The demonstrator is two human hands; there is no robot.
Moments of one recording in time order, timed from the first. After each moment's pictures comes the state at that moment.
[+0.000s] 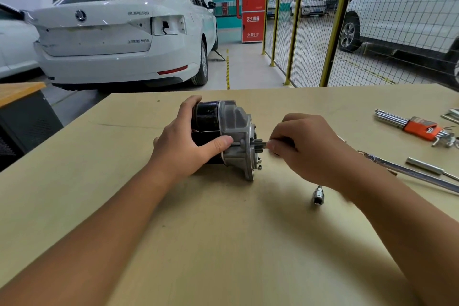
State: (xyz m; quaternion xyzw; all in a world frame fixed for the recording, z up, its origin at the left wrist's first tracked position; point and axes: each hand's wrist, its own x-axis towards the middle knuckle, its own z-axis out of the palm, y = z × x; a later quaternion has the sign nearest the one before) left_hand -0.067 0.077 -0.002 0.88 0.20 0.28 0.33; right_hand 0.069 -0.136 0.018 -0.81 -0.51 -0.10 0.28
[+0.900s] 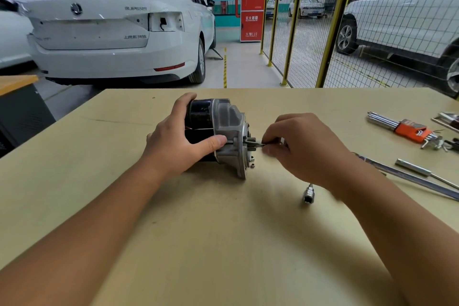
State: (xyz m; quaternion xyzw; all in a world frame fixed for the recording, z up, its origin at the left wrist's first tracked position) left_hand -0.068 0.077 0.000 0.88 0.20 0.27 0.32; right_hand 0.065 -0.140 0.025 -0.82 -0.51 -0.11 0.23
